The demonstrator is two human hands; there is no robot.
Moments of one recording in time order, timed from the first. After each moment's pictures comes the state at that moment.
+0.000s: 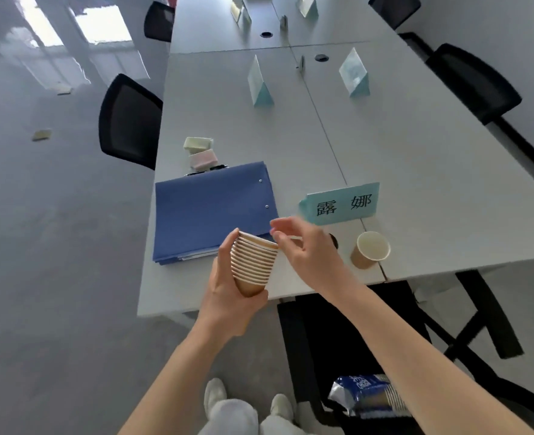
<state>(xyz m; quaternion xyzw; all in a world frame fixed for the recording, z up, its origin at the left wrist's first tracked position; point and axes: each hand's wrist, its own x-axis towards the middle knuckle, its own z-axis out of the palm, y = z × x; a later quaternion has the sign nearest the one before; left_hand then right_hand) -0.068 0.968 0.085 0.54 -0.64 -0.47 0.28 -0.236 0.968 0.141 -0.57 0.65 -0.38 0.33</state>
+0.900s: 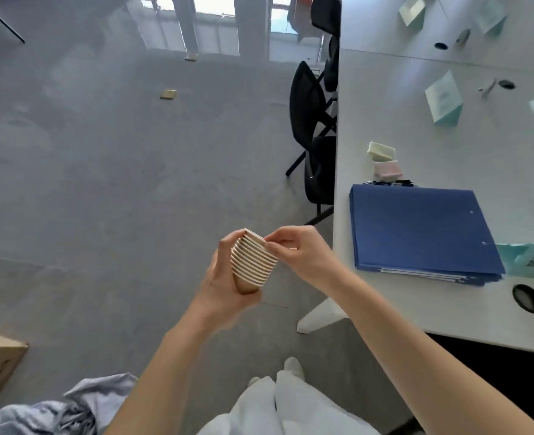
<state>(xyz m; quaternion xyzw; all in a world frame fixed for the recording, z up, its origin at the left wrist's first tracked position) 0.373 0.878 0.091 0.61 -0.61 -0.41 0.31 0.200 0.830 0.134 -0.63 0.57 -0.25 0.47</state>
